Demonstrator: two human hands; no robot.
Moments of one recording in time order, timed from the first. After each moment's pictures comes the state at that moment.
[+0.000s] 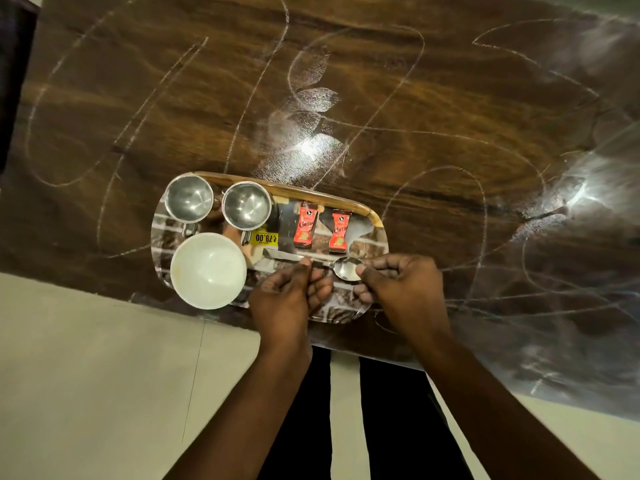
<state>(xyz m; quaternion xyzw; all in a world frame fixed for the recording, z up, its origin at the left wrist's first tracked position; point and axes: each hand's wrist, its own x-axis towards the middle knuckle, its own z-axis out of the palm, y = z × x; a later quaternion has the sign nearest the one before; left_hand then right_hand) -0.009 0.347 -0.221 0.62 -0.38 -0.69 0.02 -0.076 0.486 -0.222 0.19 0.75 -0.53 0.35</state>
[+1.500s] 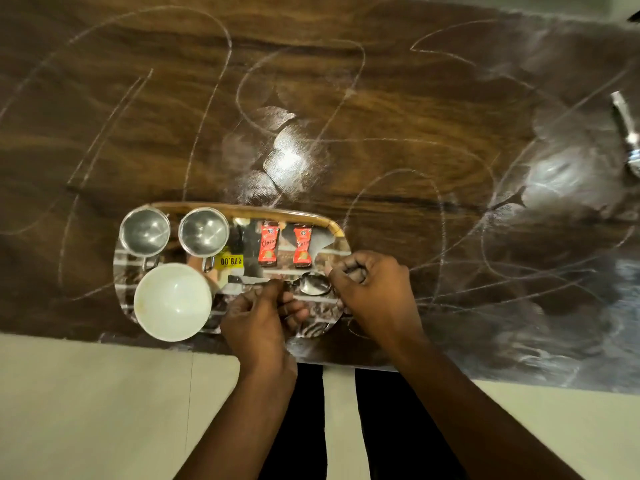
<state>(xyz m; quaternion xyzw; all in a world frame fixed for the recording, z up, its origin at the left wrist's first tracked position) -0.021 0.361 -0.214 0.66 -0.39 -0.64 0.06 -0.084 0.495 -0.214 0.10 0.83 -0.46 0.30</state>
